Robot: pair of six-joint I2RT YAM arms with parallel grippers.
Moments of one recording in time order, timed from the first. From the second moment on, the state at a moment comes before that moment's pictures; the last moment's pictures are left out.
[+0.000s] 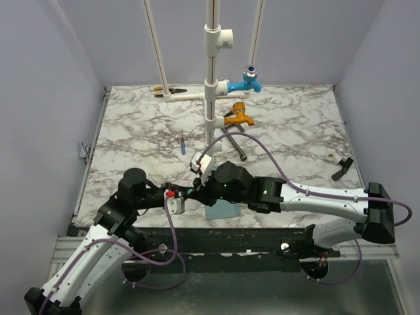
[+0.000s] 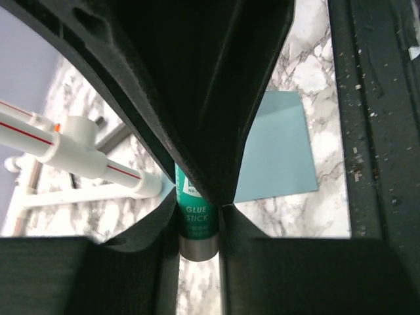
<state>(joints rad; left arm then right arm) -0.53 0.48 0.48 -0.39 0.79 0.82 1.27 1.37 1.06 -0.12 0.10 0.14</state>
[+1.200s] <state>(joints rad) -0.54 0.54 0.65 -0.48 0.84 0.53 1.27 1.20 1.06 -0.20 -0.10 -0.32</state>
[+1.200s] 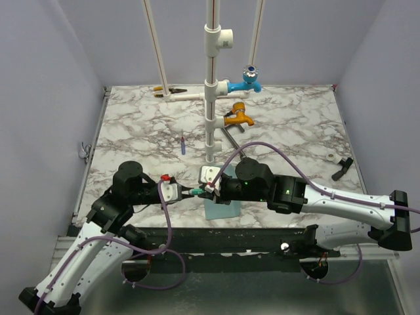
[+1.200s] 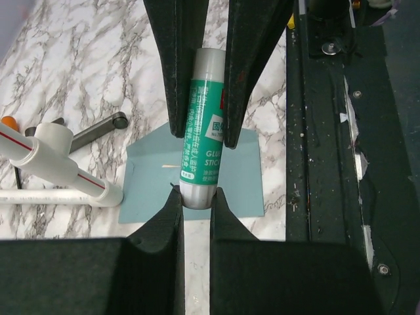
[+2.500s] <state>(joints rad) -0.80 0.21 0.43 -0.29 0.05 1.27 1.09 1.44 1.14 0.08 -0.11 0.47</state>
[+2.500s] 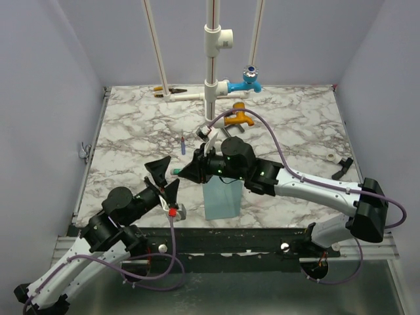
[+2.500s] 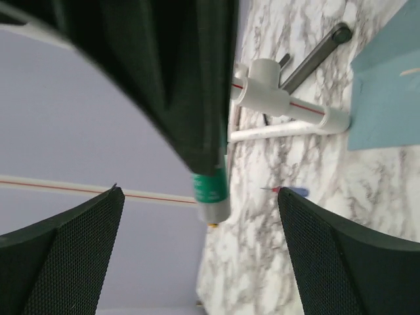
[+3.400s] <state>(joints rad) -0.73 0.50 0.74 -0.59 0.56 0.47 1.17 1.21 1.02 -0.13 -0.30 -0.24</state>
